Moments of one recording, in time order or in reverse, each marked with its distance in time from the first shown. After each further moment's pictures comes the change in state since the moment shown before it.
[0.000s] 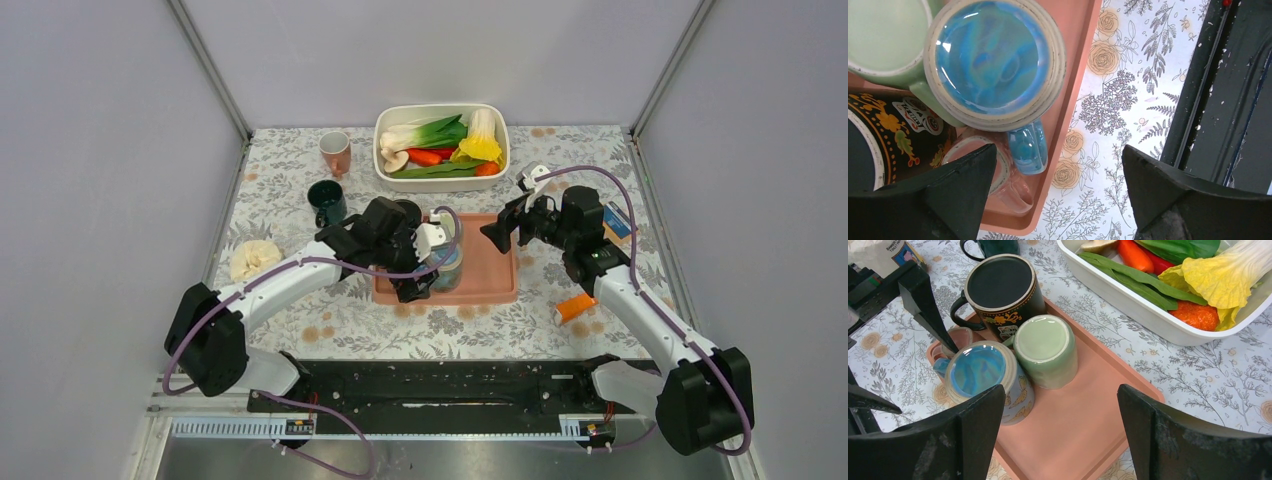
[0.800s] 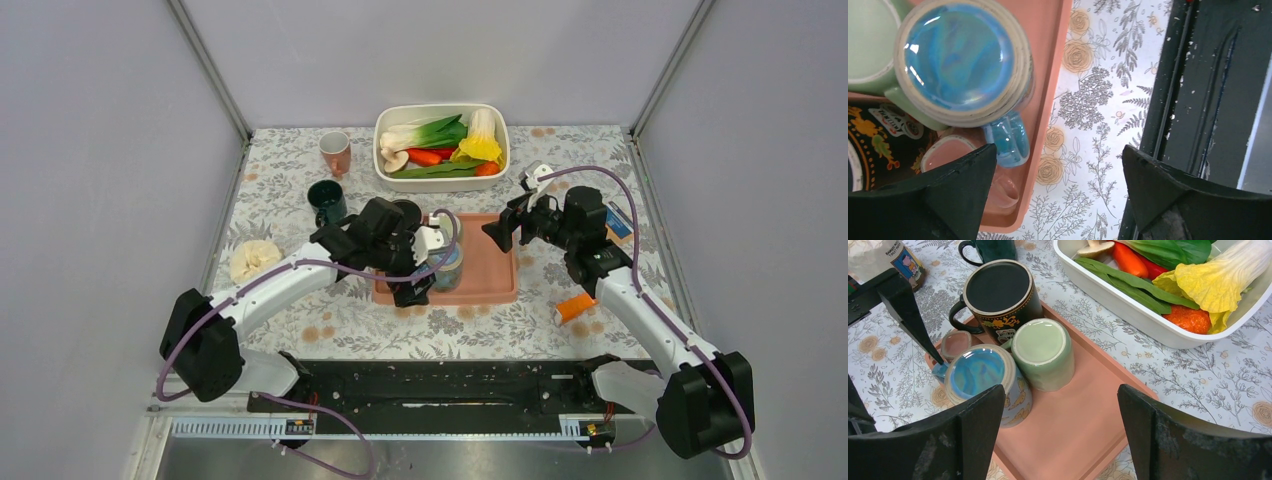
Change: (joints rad) left arm -0.007 -0.041 0.012 -0.065 0.085 0.021; right arm -0.010 -0.018 -0.001 0.006 0.004 -0.002
